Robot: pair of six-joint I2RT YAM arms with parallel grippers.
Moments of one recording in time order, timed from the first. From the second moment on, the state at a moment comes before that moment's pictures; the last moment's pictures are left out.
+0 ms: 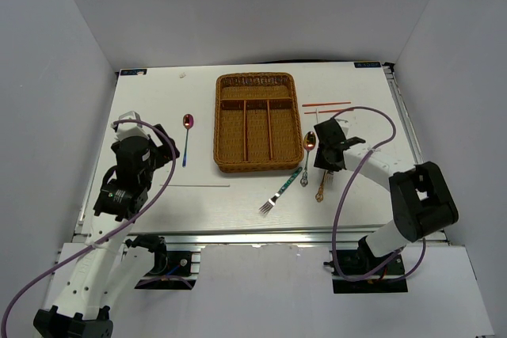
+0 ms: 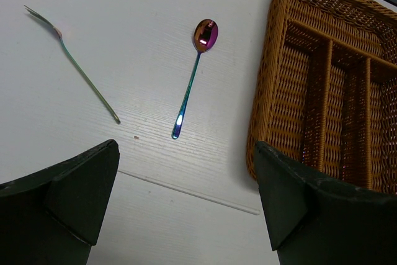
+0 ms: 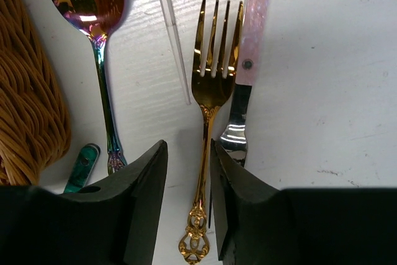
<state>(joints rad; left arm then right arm) -0.25 0.70 0.78 -0.50 -0.36 -0.45 0.43 1.51 0.83 -0.40 0.28 0.54</state>
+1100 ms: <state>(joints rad) -0.26 0.70 0.78 -0.50 -0.35 -0.45 0.43 1.52 0.76 -0.33 0.28 0.57</state>
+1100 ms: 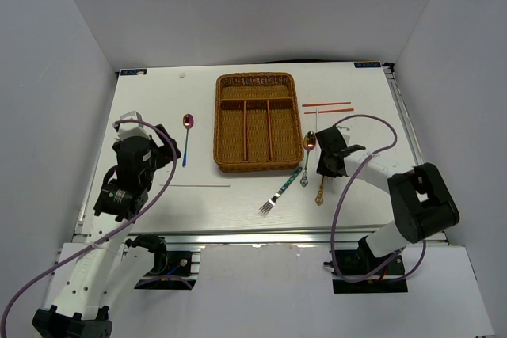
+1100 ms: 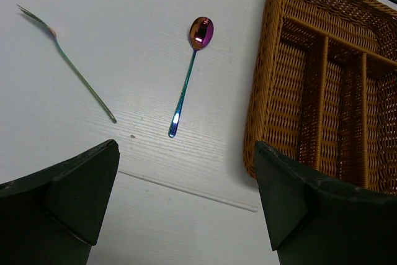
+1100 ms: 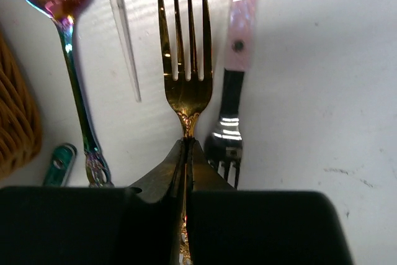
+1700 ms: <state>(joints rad) -0.26 0.70 0.78 -0.50 -0.35 -0.45 0.43 1.39 1.07 -0.50 0.16 0.47</state>
